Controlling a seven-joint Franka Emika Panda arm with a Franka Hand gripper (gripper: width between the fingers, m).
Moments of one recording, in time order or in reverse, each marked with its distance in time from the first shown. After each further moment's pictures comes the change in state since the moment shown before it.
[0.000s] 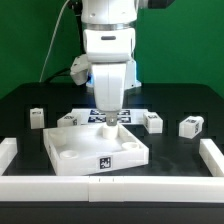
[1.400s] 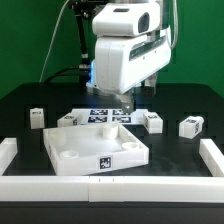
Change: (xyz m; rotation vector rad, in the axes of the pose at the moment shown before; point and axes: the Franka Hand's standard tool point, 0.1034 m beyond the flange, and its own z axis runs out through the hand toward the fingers) arm 0.047 0.040 -0.038 -0.054 0.025 0.462
